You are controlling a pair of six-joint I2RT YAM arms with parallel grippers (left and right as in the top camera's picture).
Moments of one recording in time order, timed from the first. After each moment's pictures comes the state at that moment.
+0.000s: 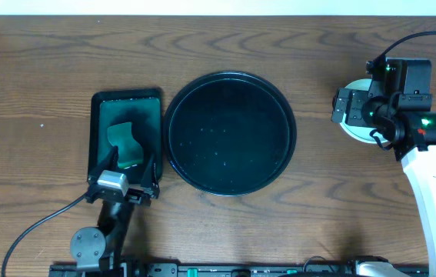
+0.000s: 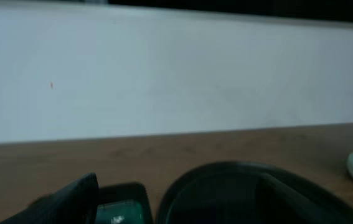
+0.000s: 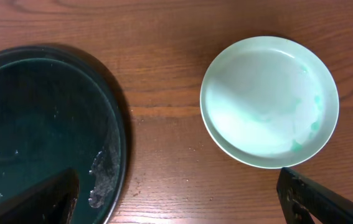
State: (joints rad) left arm 0.06 0.01 0.09 0.03 0.31 -0.09; right arm 0.02 1.35 1.25 -0.83 -0.03 0.15
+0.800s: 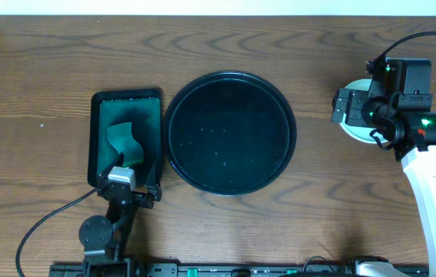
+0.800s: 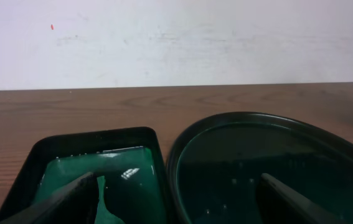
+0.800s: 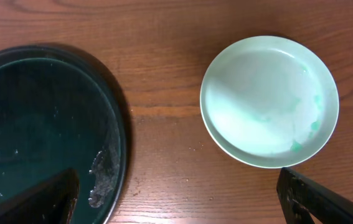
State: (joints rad) left arm 0.06 0.01 0.02 -0.09 0.28 -0.04; right arm 0.02 1.35 1.25 -0.83 -0.03 0.15
